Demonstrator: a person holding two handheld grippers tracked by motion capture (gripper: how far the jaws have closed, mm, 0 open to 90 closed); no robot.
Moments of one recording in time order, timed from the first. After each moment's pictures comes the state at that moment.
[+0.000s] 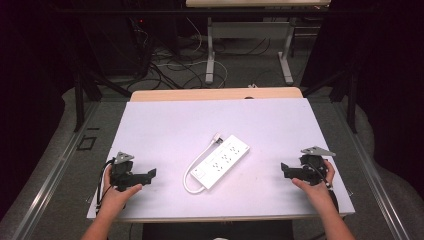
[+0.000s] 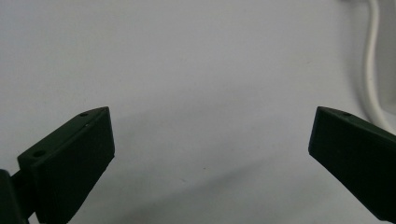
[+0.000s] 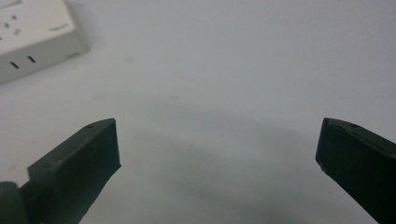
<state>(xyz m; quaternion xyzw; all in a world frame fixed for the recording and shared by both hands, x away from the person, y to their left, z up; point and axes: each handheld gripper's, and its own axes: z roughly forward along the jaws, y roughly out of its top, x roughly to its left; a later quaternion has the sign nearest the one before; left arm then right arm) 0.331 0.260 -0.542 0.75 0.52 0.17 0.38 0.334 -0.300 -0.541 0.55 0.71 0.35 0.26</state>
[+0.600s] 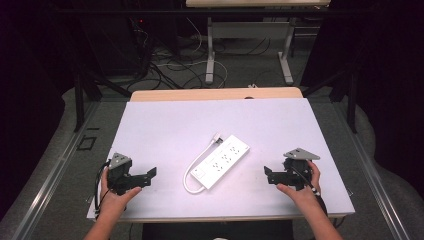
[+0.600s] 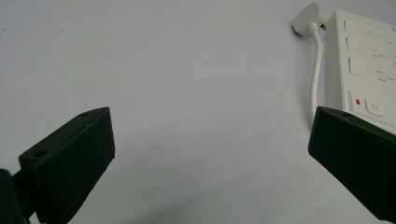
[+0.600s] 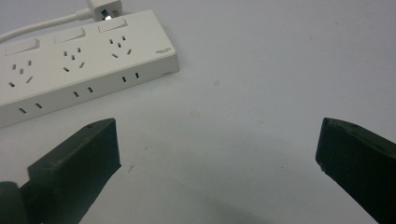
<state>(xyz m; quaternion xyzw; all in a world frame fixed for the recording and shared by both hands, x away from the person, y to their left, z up) 0.314 0.254 -0.525 0.73 0.51 0.19 0.41 0.316 -0.247 -0.520 0.50 0.74 0.38 0.25</state>
